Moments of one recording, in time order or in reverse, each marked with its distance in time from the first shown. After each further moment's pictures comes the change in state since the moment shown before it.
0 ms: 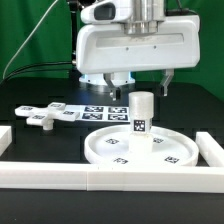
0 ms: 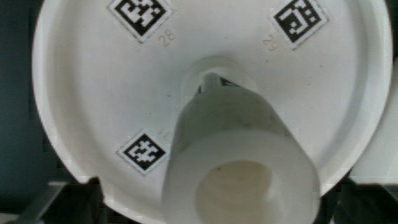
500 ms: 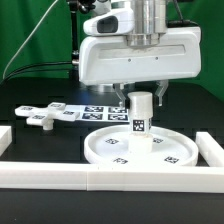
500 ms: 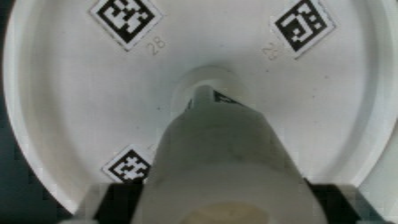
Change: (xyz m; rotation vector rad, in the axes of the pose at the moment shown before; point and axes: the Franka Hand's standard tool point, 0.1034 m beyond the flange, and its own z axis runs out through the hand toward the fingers) arm 0.000 -0.004 0.009 0.002 -0.009 -0.007
